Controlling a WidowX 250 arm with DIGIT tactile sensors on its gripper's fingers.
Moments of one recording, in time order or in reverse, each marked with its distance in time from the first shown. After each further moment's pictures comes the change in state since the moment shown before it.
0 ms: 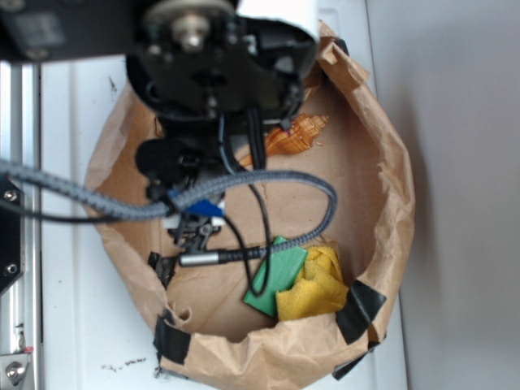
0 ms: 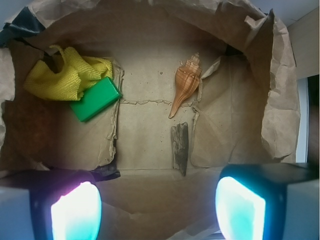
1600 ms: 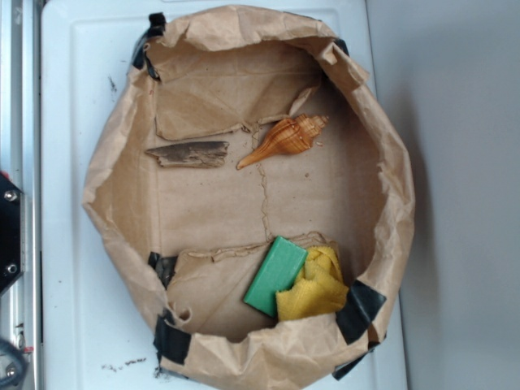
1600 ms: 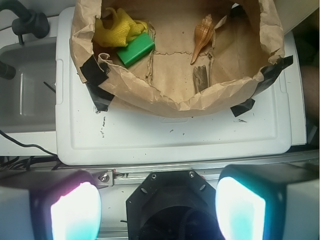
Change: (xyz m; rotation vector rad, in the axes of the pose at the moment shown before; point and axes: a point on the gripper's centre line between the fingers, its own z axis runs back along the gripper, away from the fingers) arm -0.115 -0.045 0.055 -0.035 -0.083 0.023
